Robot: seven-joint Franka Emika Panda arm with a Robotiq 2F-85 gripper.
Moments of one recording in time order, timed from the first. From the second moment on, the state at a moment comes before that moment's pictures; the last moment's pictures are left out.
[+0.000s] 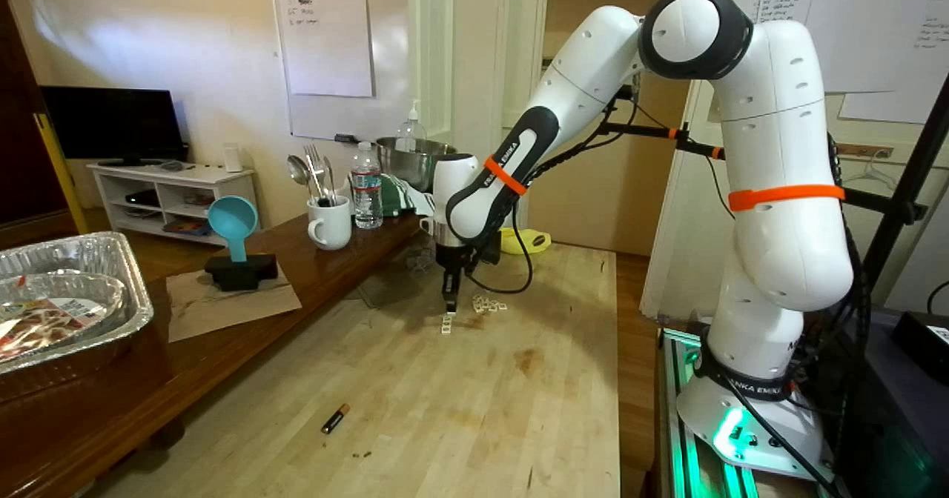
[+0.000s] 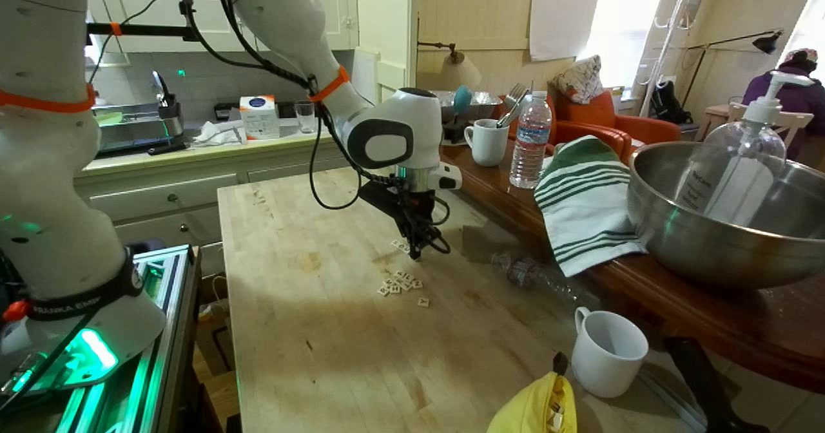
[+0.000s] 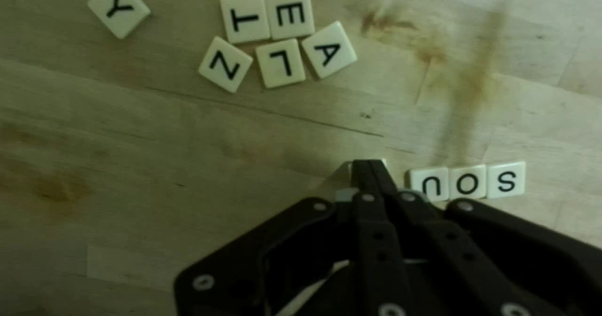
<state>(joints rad) -0.07 0.33 0.00 -2.25 -0.04 2.61 -0.37</state>
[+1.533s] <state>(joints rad) -0.18 0.23 -0.03 -2.31 -0.09 2.63 -0.51</state>
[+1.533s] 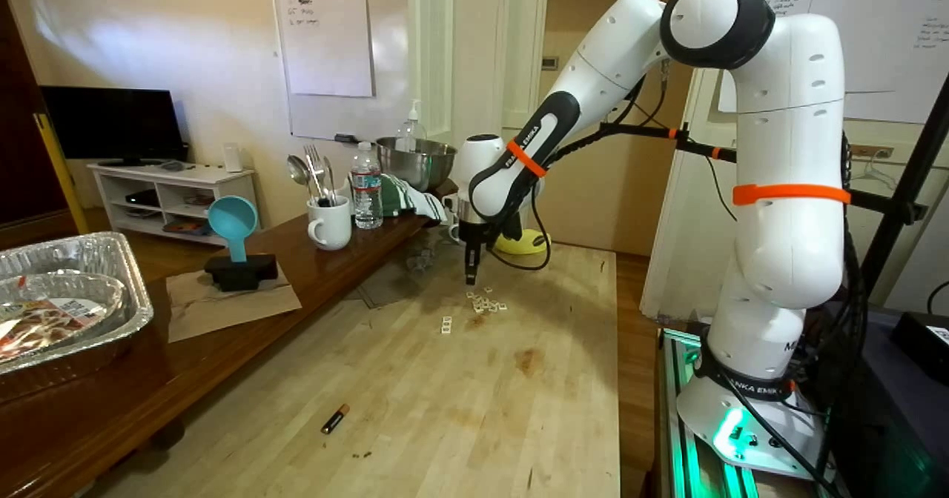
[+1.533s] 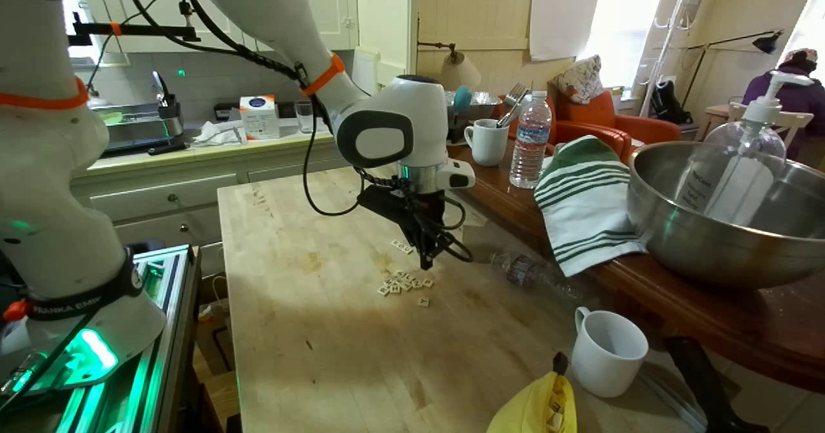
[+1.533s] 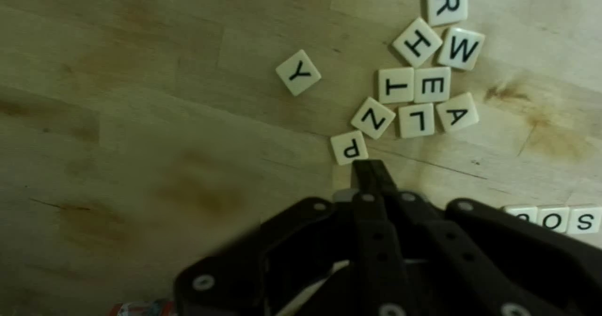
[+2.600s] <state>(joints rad) -0.20 0.15 -0.06 -2.45 -0.07 2.52 -0.74</state>
